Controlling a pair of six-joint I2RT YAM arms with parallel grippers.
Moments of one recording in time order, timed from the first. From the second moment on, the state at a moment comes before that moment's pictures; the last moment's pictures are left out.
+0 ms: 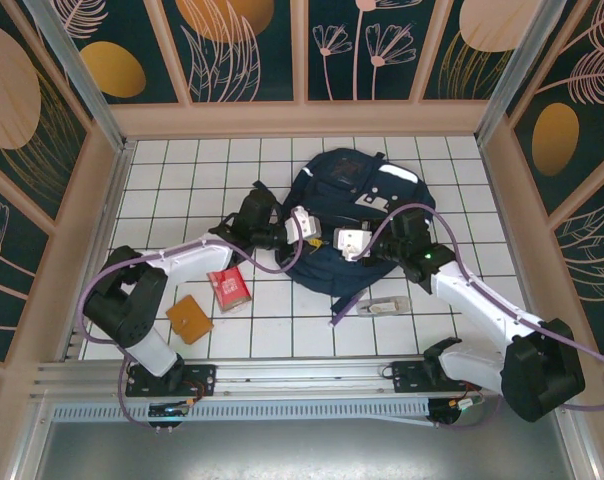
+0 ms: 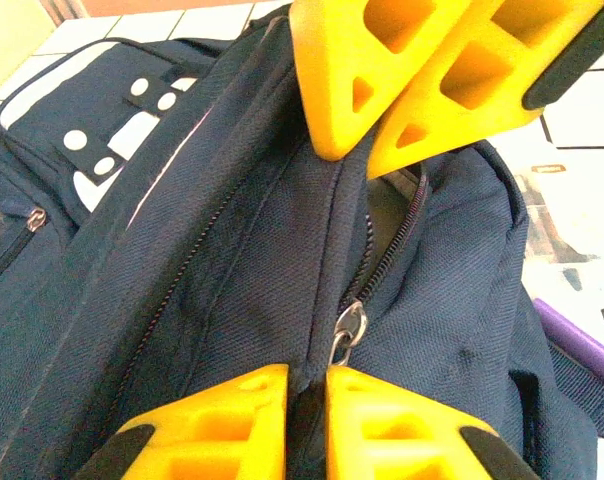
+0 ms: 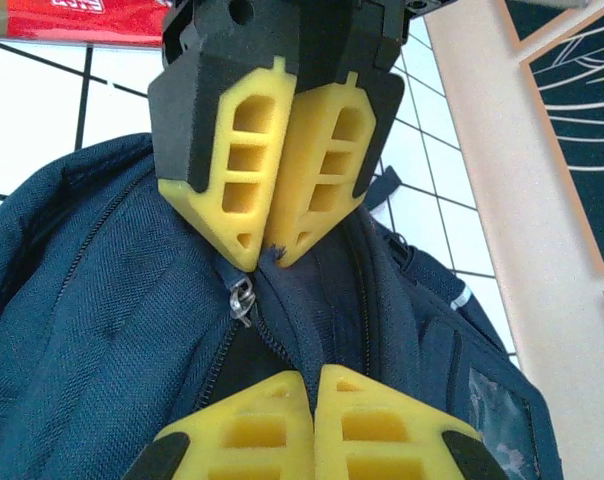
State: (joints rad) left arm -0.65 1.64 0.91 0.17 0.63 0.49; right arm 0.49 1.13 0.69 -0.11 -0.47 -1.10
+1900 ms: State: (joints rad) left arm -0.44 1.61 0.78 0.22 0.64 0.14; right arm 0.50 1.13 0.66 0.00 -0.46 -0.98
